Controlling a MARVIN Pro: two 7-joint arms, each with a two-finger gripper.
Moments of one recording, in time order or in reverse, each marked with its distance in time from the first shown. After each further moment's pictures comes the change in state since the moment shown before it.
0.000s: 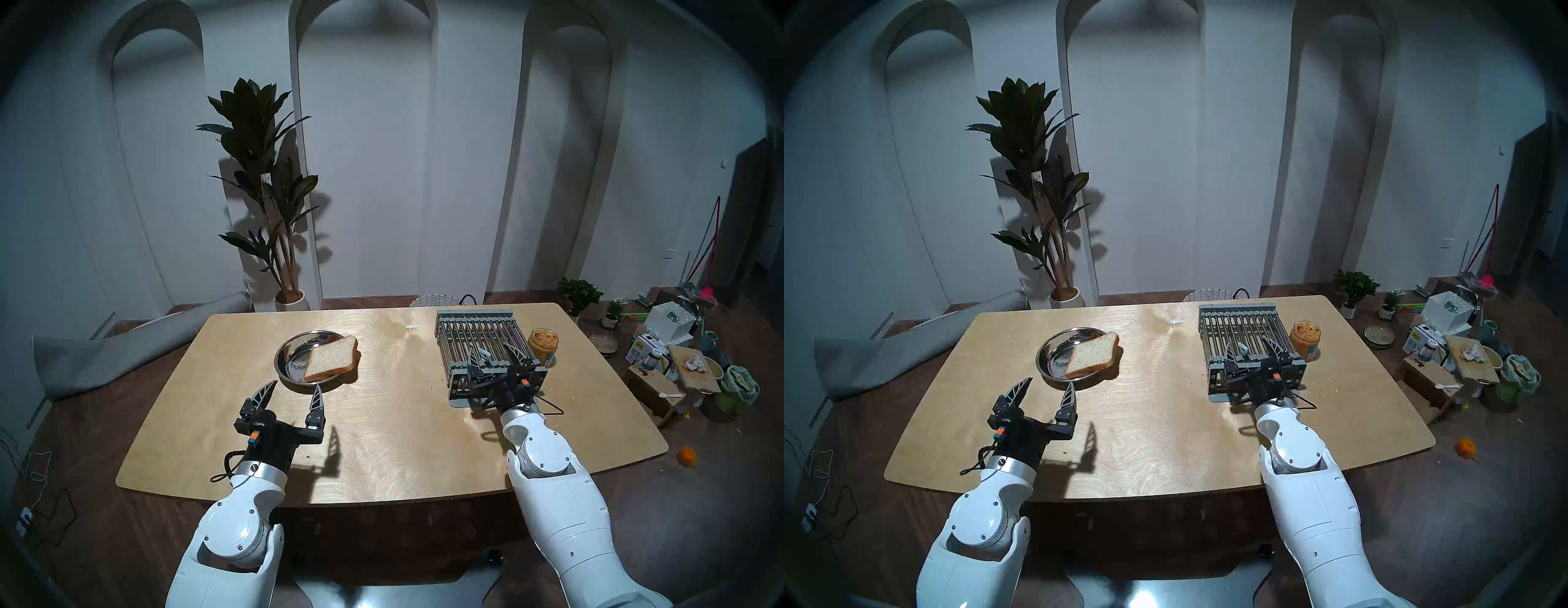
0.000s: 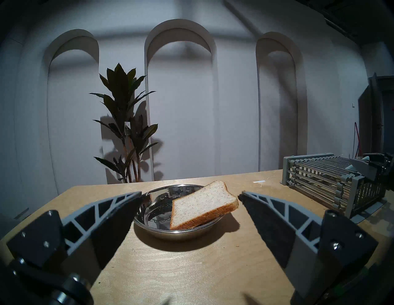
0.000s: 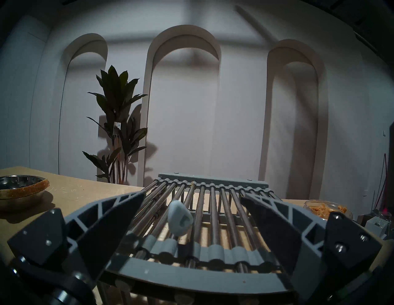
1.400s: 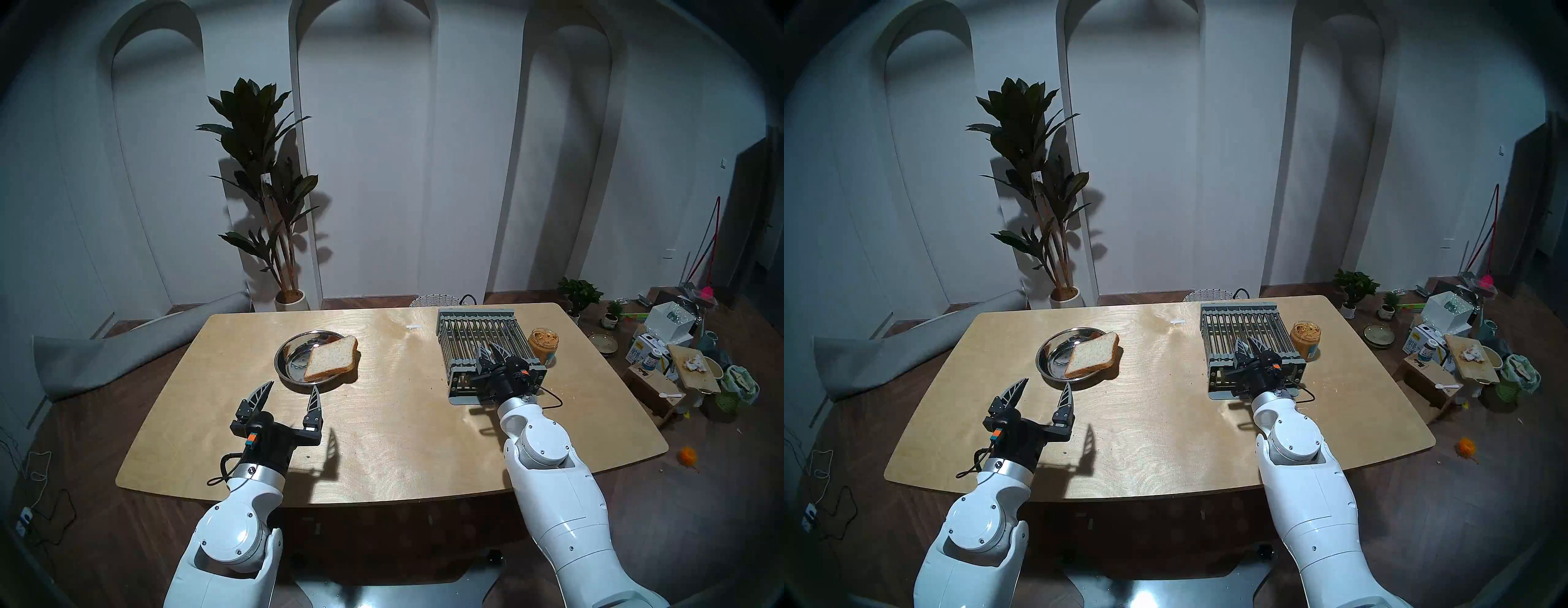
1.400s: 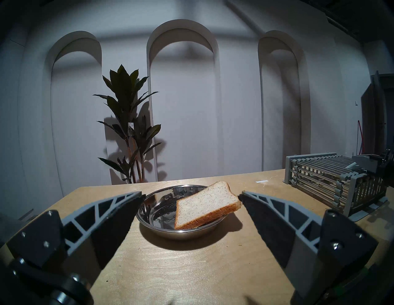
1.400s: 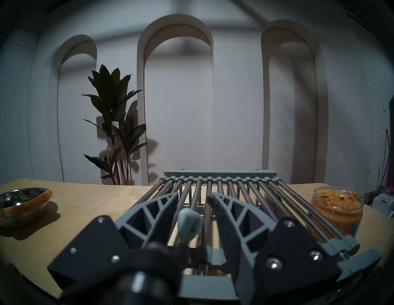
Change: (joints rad) left arm 0.030 -0.003 -0.001 -0.037 0.017 0.018 0.023; right arm 0.015 -0.022 0.008 -0.038 0.075 0.128 0.015
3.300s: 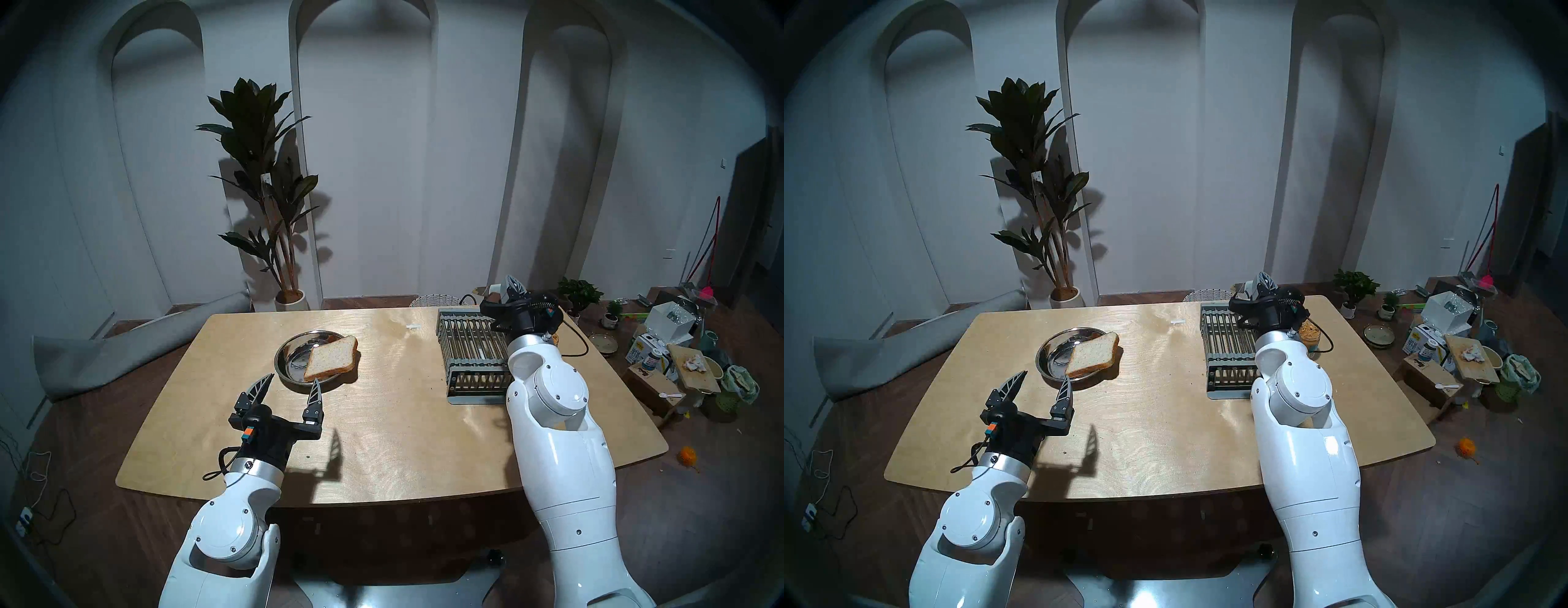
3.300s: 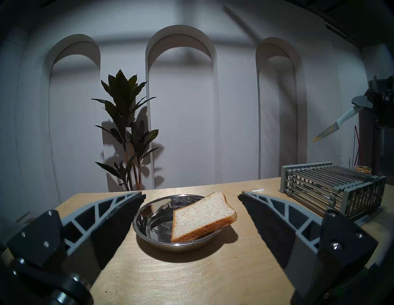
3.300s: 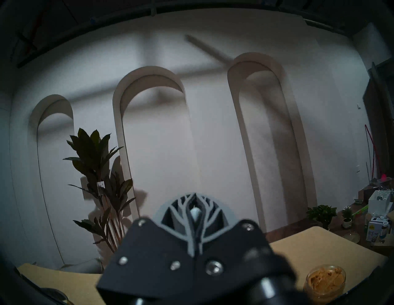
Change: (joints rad) left arm 0.005 0.005 0.004 -0.049 -0.023 0.016 -0.027; right arm 0.050 -0.065 0.010 -0.392 0.084 0.248 -0.169
